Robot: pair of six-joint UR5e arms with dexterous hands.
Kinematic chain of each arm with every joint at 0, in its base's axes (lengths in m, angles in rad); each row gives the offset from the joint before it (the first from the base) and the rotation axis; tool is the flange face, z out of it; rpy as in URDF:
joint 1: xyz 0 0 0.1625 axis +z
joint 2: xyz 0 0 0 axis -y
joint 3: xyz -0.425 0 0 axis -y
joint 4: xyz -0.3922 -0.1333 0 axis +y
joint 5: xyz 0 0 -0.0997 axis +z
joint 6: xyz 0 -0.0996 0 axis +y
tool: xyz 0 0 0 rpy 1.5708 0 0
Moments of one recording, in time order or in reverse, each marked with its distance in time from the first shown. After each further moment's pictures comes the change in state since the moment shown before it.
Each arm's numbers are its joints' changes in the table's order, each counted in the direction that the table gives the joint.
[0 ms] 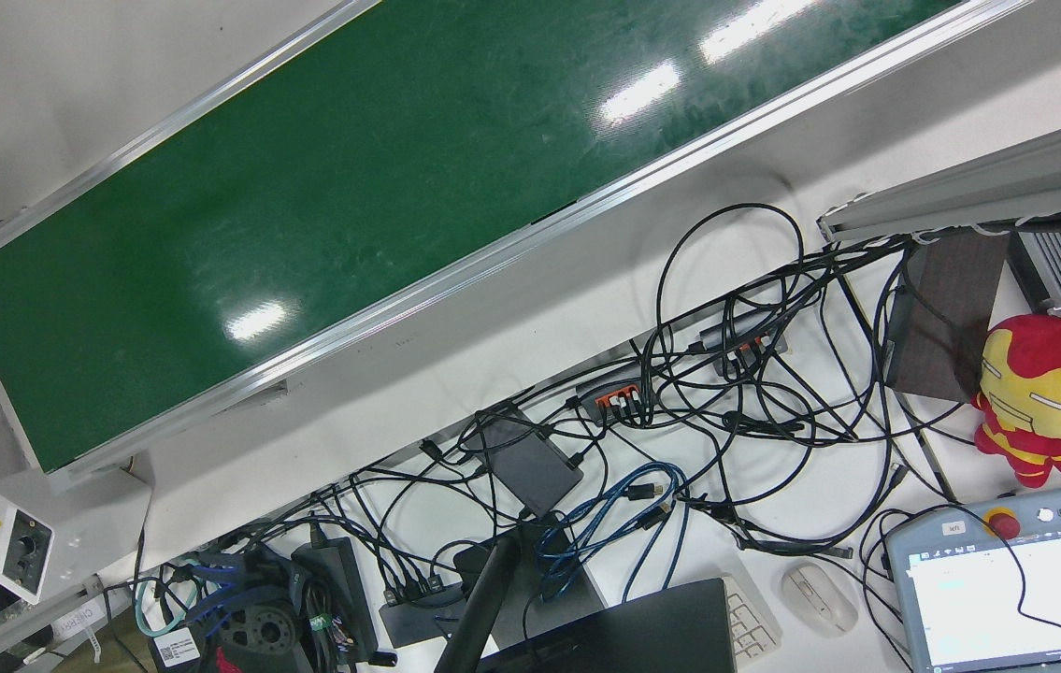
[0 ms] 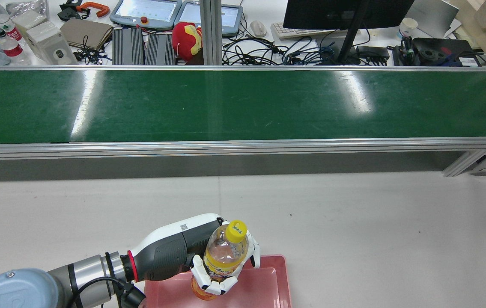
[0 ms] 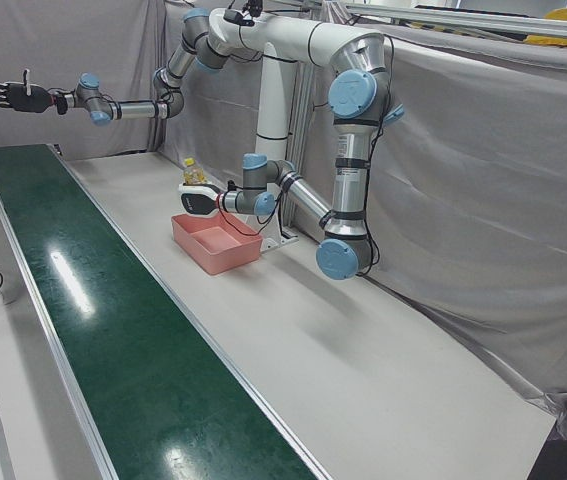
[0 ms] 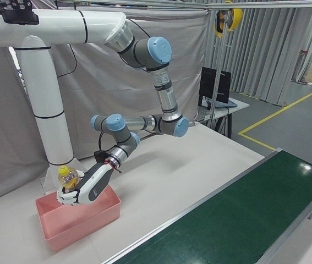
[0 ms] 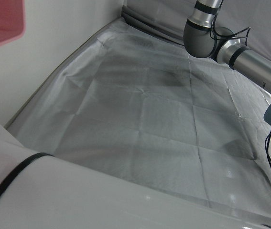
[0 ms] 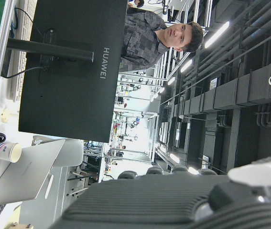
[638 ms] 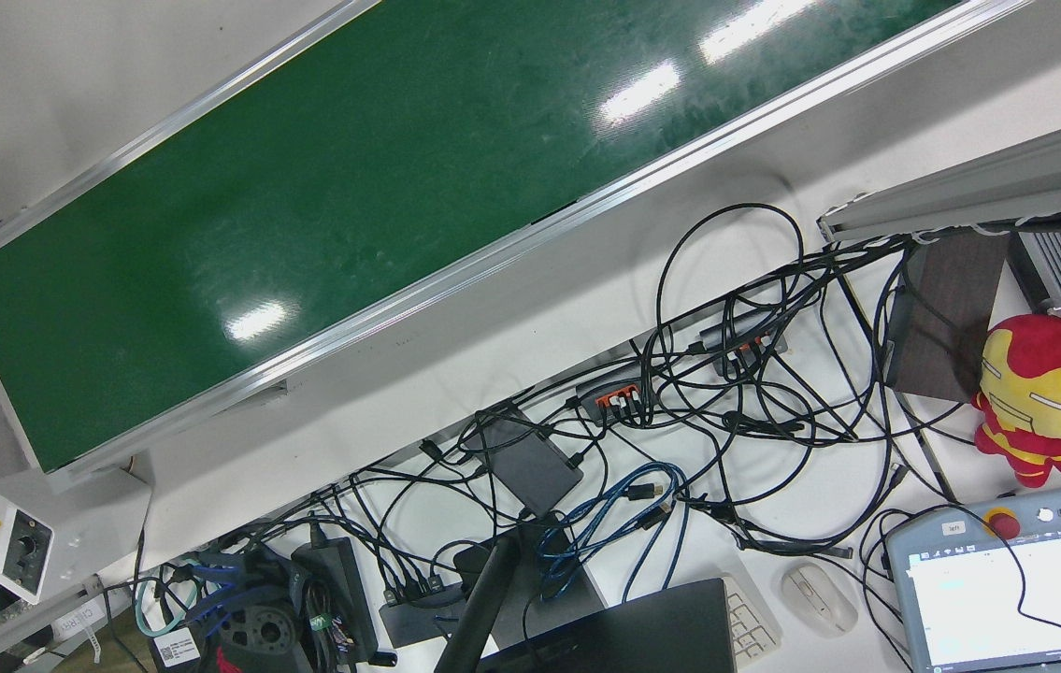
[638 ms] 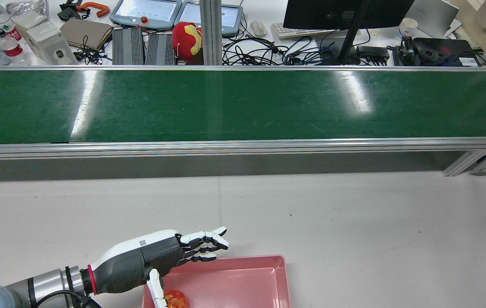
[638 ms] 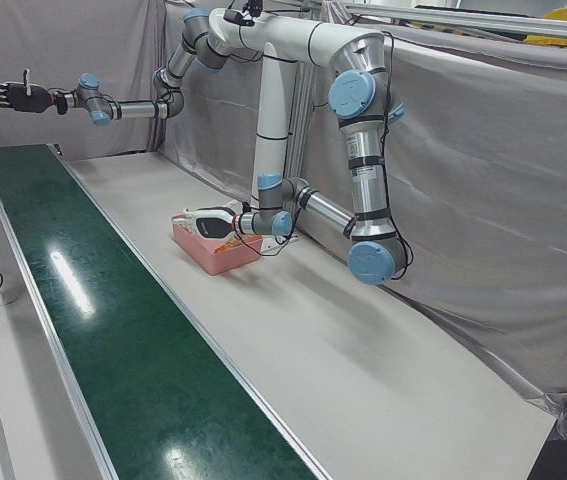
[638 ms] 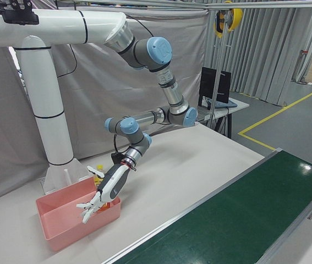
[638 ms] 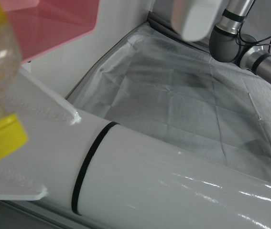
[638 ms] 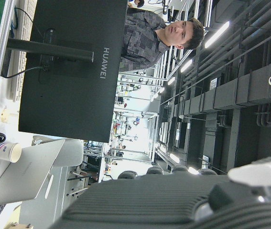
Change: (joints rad) left arm 0.006 0.222 -0.035 0.114 0.002 0.002; right arm 0.000 0.000 0.000 0.000 0.000 0.000
